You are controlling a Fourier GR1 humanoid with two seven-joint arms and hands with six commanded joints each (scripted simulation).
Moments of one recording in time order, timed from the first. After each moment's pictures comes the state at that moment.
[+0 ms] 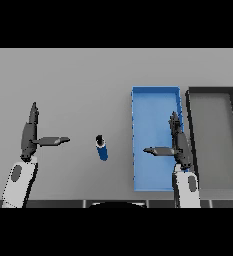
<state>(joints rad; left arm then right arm) -0.11 0.43 -0.16 -1.48 0.24 0.26 0.01 0.00 0.00 0.00 -1.57 0.00 0.00 0.00</state>
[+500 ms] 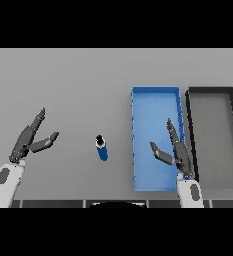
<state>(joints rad) -0.07 0.63 -0.22 -1.52 0.27 -0.05 -0.08 0.11 -0.09 0.11 -1.69 0.13 0.06 -0.09</state>
